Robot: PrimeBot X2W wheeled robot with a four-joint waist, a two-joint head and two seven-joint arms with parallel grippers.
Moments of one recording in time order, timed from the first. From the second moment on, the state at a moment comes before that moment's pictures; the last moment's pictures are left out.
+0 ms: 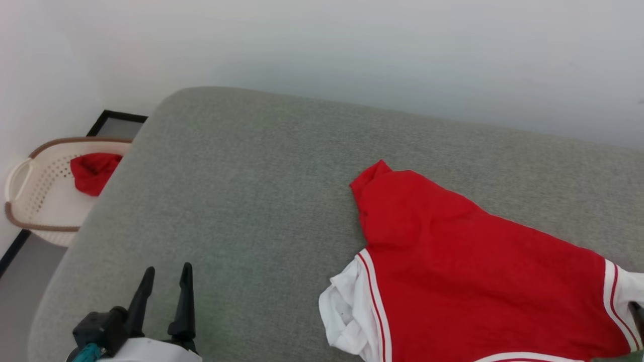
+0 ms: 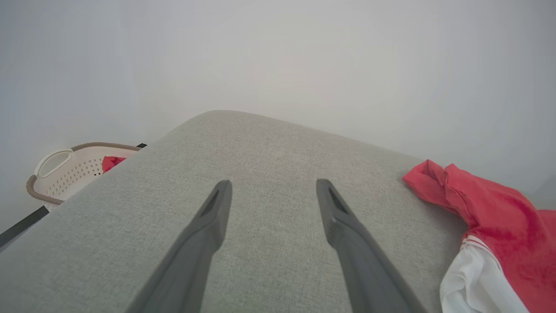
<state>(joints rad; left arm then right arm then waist) -0.02 0.16 0.03 0.22 -0.37 -0.12 -0.26 -0.07 -0.35 -0.26 0.24 0.28 0.13 0.55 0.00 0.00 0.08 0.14</state>
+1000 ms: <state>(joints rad) -0.14 0.26 -0.09 -0.11 -0.65 -0.03 0.61 0.01 -0.15 -0.22 -0.07 0.27 0.13 0.36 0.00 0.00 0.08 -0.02</state>
